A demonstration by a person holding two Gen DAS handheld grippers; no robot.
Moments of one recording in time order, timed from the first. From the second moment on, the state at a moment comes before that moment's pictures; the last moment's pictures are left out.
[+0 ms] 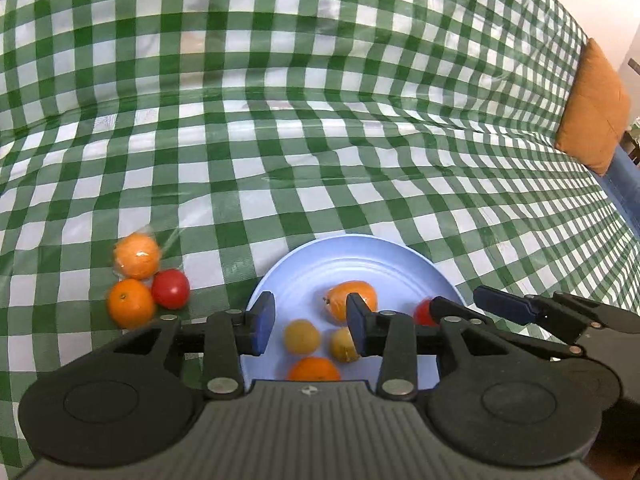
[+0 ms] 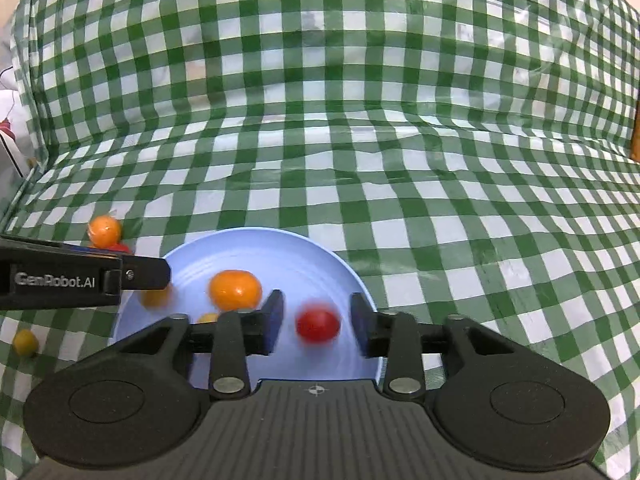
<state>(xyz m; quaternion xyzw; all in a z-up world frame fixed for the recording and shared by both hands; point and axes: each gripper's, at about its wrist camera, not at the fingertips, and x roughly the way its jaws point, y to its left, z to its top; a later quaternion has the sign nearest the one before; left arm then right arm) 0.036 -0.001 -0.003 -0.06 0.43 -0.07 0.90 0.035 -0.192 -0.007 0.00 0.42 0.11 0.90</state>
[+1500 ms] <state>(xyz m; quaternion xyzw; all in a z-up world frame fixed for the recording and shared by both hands) 0.033 0.023 0.001 -0.06 0.43 -0.04 0.90 0.040 -0.169 0.007 0.02 0.38 0.10 0.92</state>
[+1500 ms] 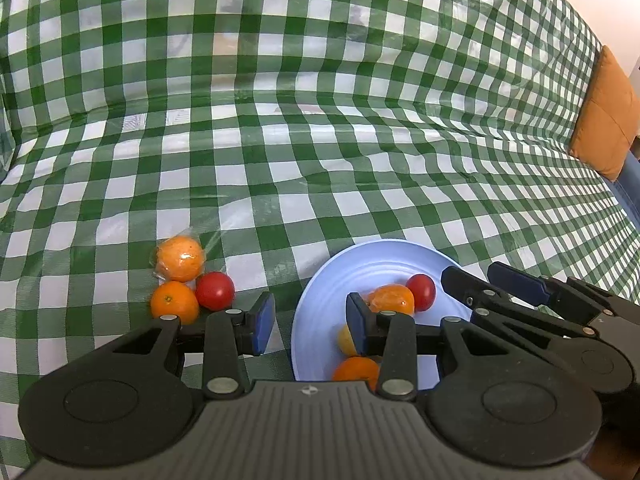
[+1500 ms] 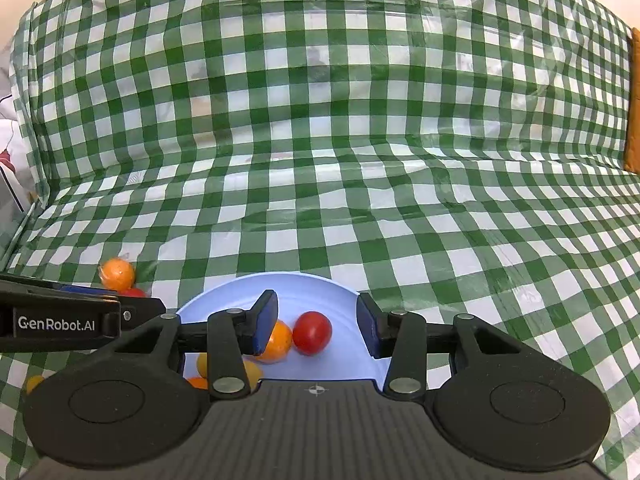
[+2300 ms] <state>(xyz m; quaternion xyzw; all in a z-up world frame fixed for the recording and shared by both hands) 0.044 0.154 -0.012 -0.26 0.44 0.07 0.86 0.041 -0.112 0.019 0.09 0.36 0.18 0.91</state>
